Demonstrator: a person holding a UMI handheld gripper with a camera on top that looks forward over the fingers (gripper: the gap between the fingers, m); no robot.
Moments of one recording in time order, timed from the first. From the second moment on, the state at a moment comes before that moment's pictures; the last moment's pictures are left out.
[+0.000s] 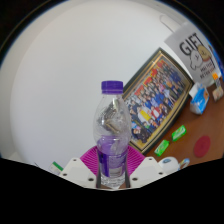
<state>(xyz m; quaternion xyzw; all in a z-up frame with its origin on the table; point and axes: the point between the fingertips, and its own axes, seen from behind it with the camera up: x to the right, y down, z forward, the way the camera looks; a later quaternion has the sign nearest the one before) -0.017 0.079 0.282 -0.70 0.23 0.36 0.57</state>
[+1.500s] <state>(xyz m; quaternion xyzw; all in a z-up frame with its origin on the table) 0.172 0.006 0.105 -0.86 0.03 -0.02 0.50</state>
